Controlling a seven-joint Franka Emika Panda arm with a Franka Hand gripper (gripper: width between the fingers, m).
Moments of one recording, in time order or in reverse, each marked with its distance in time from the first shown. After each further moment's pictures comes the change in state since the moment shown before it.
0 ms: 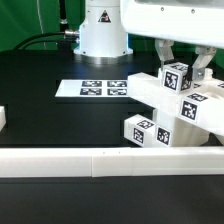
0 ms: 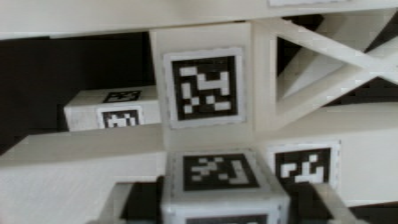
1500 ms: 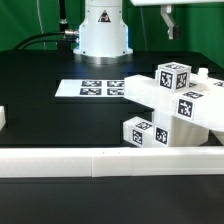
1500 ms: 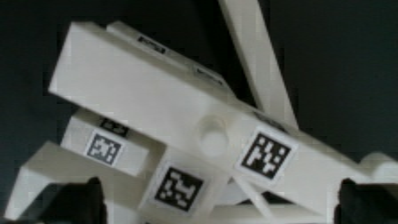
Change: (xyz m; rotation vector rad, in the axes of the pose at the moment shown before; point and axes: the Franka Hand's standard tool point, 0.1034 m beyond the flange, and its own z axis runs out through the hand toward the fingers) arm -0.081 0.025 -0.041 0.059 -0.010 -0.576
